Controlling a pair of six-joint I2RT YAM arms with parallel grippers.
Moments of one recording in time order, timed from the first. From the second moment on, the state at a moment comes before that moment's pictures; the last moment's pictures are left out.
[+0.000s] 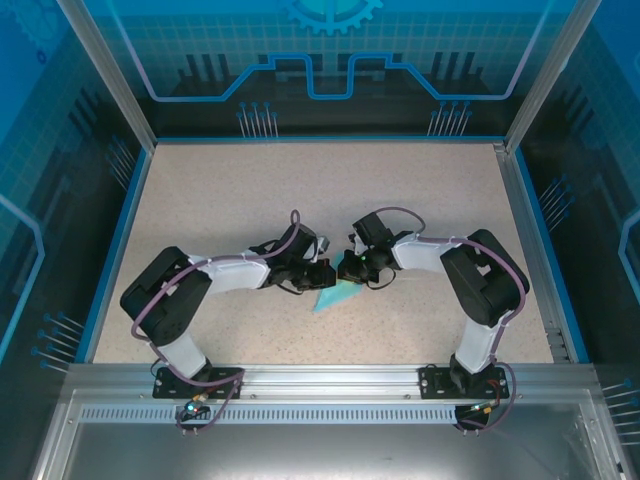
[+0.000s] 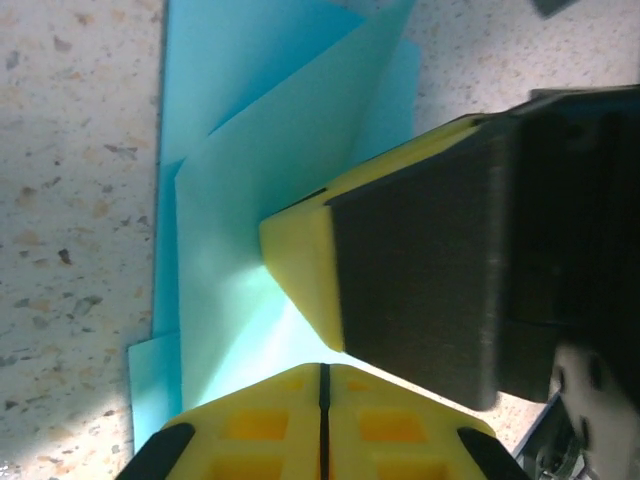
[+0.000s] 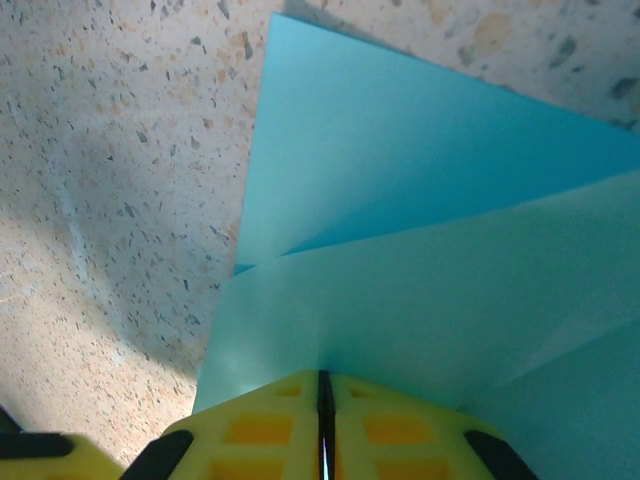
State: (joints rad) left arm -0.66 1.69 0.82 -0.07 0.44 -0.76; right arm 0.58 1.81 0.93 -0.27 -0.42 0.74
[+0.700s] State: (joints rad) left arm -0.66 1.75 0.82 -0.10 0.40 -0.77; right arm 0.58 1.75 0.81 -0.10 -0.47 0.70
